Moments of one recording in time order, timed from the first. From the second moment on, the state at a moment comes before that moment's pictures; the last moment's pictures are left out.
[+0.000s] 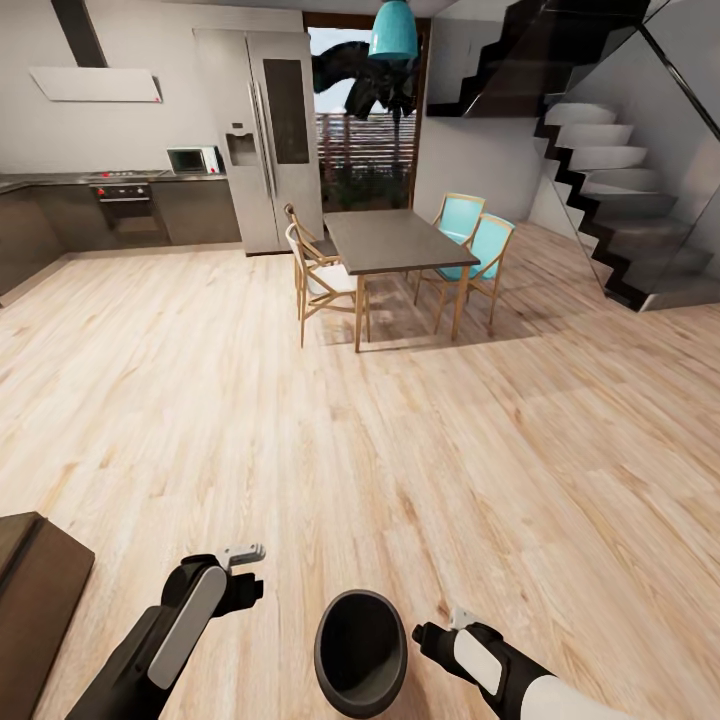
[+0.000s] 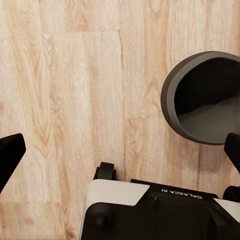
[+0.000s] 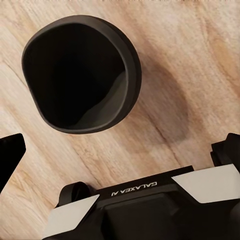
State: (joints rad) left arm -0.37 0.07 -0.21 -1.27 0.71 0.98 0.67; right arm -0.61 0.04 0.59 -0.25 -1.06 0.24 -0.18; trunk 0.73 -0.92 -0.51
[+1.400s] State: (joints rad) left arm -0.37 0.08 -0.19 -1.26 0.72 0.92 0.66; right arm -0.61 0.04 0.60 -0.34 -0.97 0.29 -0.19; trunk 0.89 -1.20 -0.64
